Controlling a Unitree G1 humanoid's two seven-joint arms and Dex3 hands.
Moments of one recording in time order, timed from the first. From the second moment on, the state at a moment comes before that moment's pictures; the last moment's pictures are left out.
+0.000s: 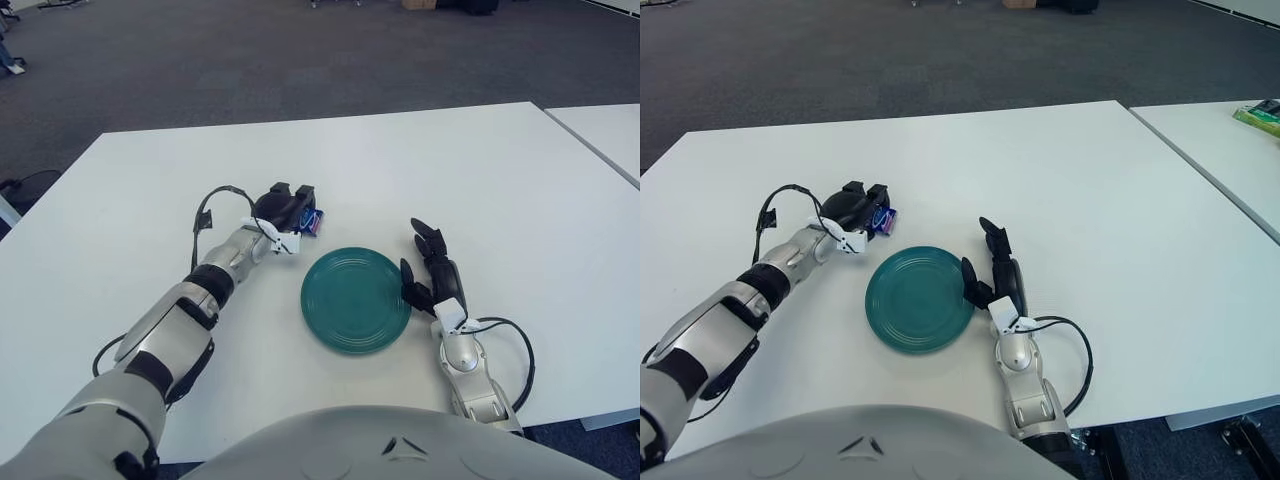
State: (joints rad) left arm -0.59 0.32 -0.60 0.88 0.76 -0.29 0.28; right arm 0.25 -0.01 0.17 0.03 -0.32 -0.26 -0.22
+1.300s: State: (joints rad) left arm -0.38 0.45 -0.34 -0.21 0.76 -0.02 -0.14; right arm 0.26 -0.01 0.17 0.00 -0.33 -0.24 -0.19
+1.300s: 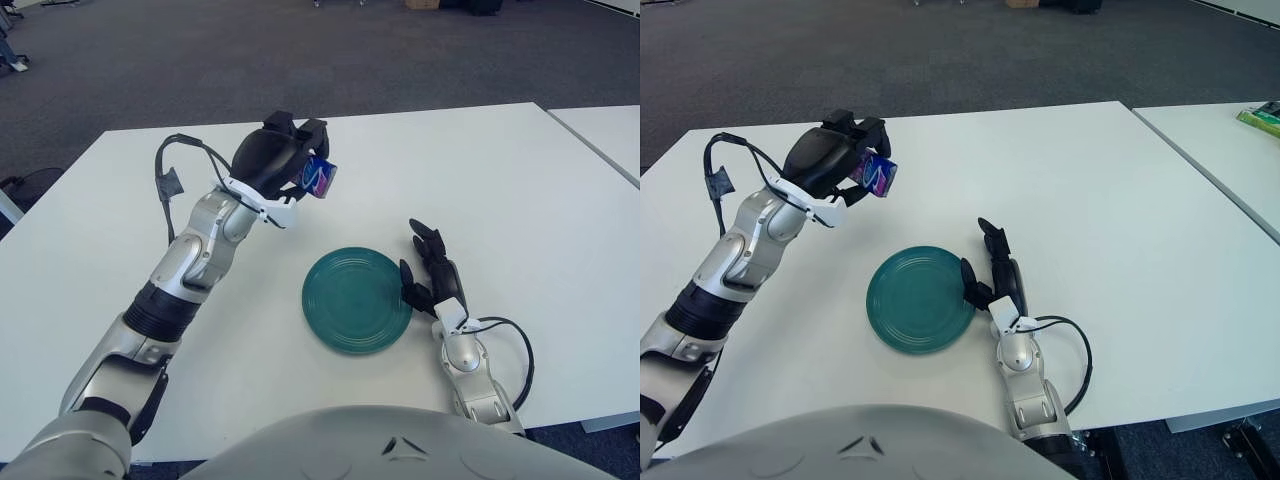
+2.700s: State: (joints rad) left arm -0.19 0.38 -0.55 -0.20 0.96 -0.25 -0.16; right arm 0.22 0.00 0.12 0.05 -0.26 -0.24 -0.19
